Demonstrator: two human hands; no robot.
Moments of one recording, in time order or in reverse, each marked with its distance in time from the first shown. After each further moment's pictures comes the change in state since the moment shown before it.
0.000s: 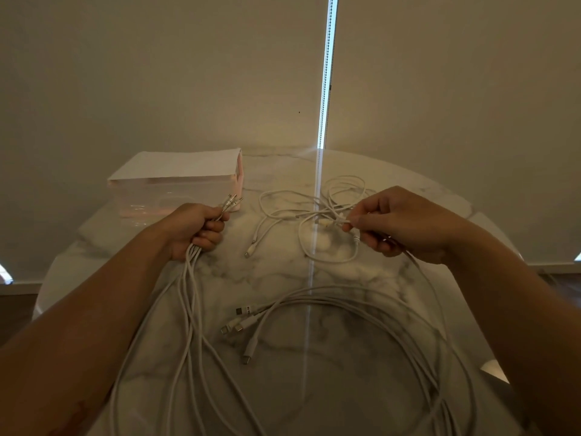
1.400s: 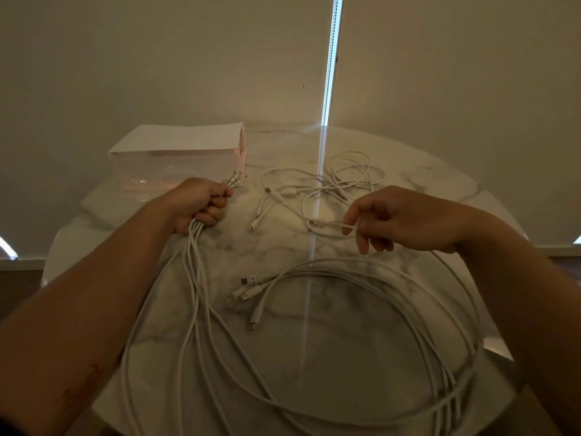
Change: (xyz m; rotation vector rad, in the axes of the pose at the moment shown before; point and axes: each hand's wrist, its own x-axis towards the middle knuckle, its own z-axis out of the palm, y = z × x) left_hand -0.002 -0.001 0.002 0.132 0.015 0.040; right_hand -0.012 0.007 0.010 -0.418 -0.215 -0.127
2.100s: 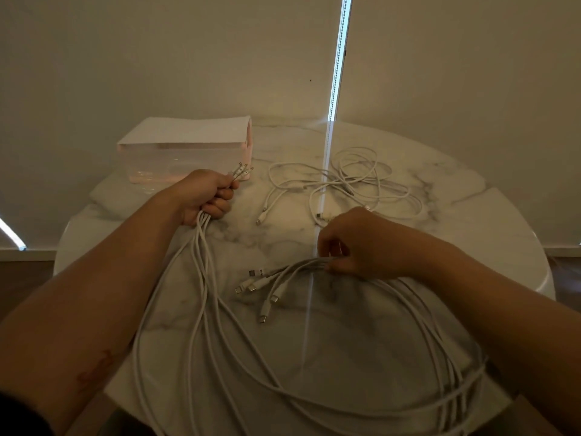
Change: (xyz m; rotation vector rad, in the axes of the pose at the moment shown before) left_hand -0.003 -0.001 0.000 -0.013 0.007 0.018; right_hand 0.022 -0.012 0.050 -0.530 0.040 -0.263
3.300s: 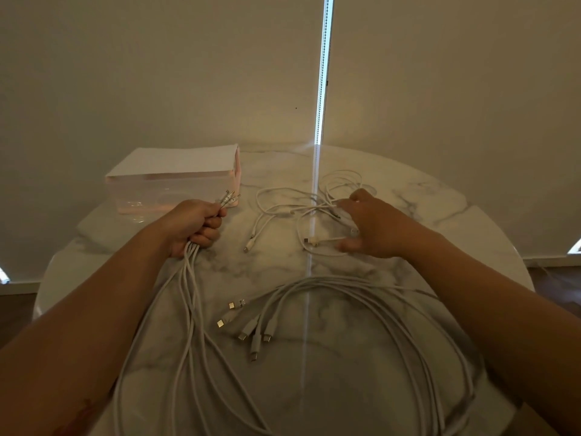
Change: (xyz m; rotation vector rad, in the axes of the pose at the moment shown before) left_hand -0.002 -0.001 0.003 0.008 0.047 0.043; right_hand 0.018 0.077 -0.007 -0.116 0.085 0.401
